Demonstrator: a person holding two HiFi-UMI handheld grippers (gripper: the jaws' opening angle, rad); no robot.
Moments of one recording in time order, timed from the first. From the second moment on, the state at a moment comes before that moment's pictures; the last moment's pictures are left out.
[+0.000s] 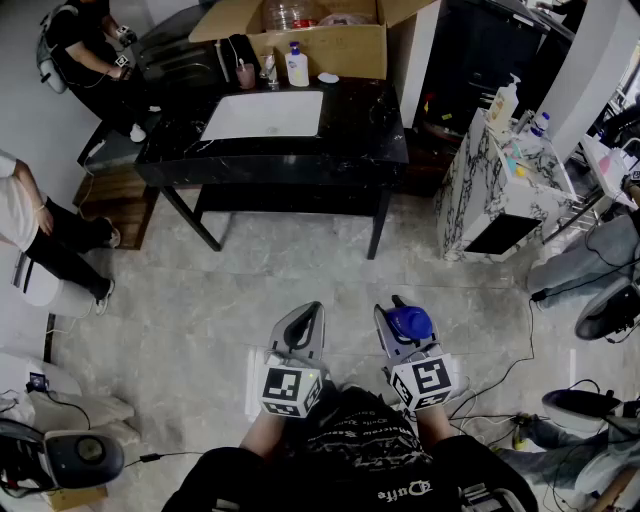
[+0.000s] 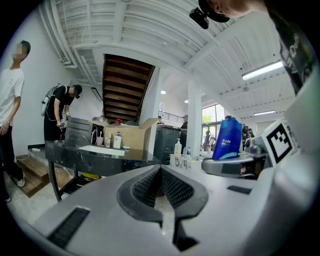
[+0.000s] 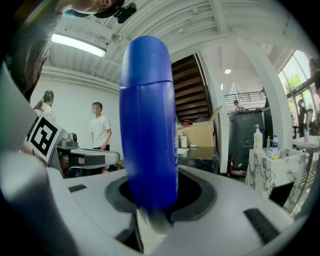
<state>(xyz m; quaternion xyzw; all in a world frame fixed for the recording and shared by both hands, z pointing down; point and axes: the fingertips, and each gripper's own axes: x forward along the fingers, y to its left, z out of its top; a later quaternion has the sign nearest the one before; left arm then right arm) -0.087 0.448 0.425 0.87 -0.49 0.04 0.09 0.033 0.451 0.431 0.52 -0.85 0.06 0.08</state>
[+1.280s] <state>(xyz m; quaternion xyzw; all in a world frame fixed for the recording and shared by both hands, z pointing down) -0.097 0.308 0.441 0.87 -0.48 0.05 0.10 0.024 0.300 0.430 0.52 -0.85 0.07 0.05</state>
